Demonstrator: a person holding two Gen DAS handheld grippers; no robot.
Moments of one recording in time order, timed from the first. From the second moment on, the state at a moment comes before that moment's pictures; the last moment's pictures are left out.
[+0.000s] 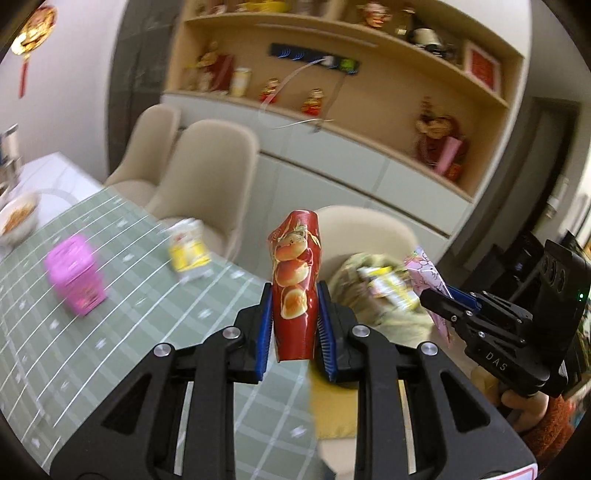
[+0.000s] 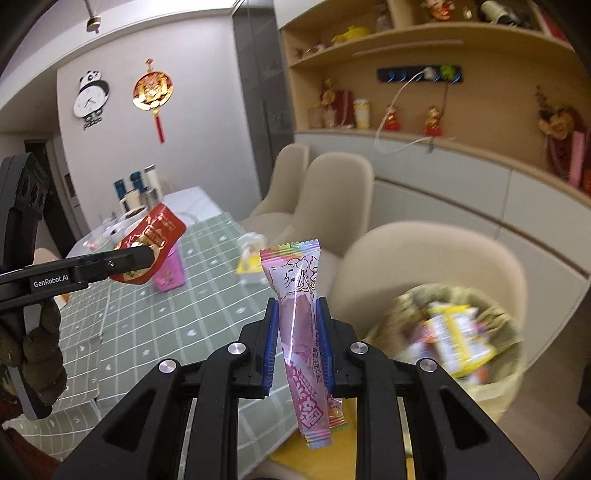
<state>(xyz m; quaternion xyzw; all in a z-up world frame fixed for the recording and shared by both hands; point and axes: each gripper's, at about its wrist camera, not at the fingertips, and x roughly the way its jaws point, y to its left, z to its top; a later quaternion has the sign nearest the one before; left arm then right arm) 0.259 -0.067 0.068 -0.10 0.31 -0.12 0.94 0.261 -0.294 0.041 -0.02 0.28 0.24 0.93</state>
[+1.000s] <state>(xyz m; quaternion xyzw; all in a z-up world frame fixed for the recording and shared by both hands) 0.463 -0.277 -0.053 -0.04 0.47 -0.30 0.83 0.366 -0.458 0.010 0.02 0.35 0.07 0.93</state>
